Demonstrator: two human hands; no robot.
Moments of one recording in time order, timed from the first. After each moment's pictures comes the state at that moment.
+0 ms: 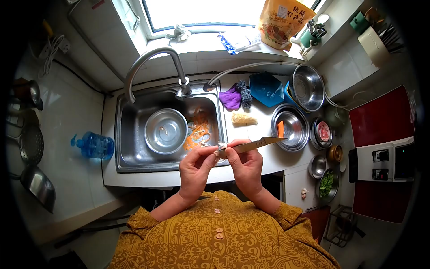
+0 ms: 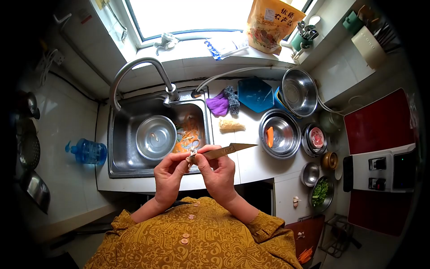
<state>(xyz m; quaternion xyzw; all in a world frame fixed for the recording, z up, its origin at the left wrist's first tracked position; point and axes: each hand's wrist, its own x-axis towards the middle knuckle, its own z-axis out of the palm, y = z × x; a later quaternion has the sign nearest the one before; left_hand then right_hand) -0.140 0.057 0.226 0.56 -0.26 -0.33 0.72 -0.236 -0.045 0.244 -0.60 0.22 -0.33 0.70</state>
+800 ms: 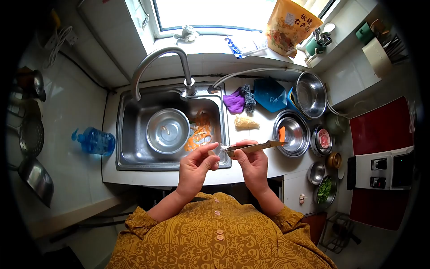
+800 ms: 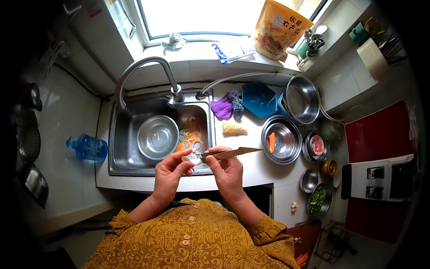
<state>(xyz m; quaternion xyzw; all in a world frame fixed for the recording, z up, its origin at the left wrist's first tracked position) -0.128 0.061 0.227 0.56 -0.20 -0.40 0.70 -0.242 -0.057 0.232 -0.58 0.24 -0.30 0.72</state>
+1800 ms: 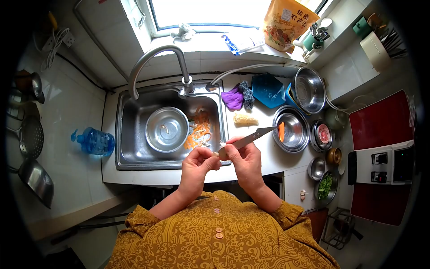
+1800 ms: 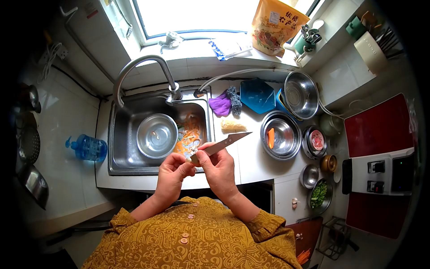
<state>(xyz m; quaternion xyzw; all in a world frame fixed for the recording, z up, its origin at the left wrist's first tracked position) -0.139 0.065 0.212 0.49 -0.13 -0.44 0.74 -0.231 -0.047 0.243 -0.59 0.27 -0.26 0.72</state>
